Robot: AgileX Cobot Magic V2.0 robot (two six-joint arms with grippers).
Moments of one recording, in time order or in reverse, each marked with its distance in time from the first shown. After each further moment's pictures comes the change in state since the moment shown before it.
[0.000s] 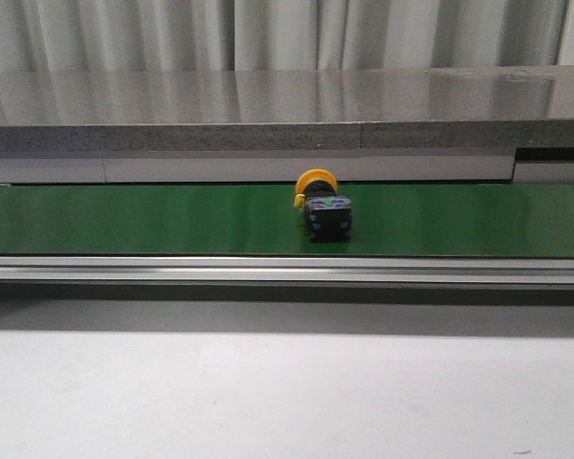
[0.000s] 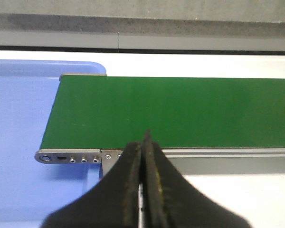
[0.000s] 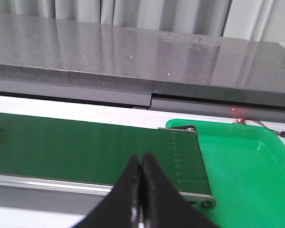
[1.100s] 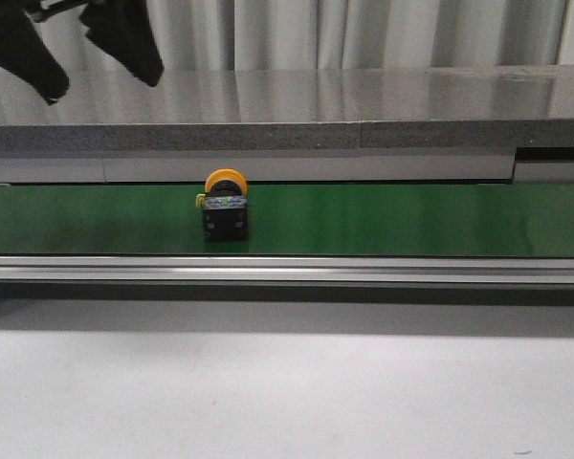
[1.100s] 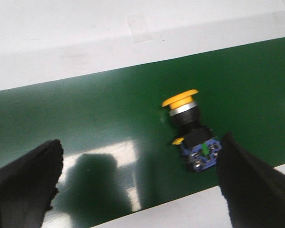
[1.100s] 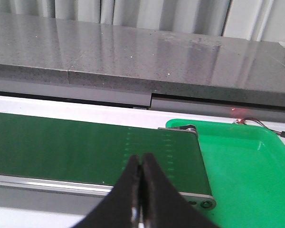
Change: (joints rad) left arm -0.267 1.013 -0.860 -0.069 0.344 -0.043; right arm 0.000 0.000 0.000 0.000 0.000 0.000
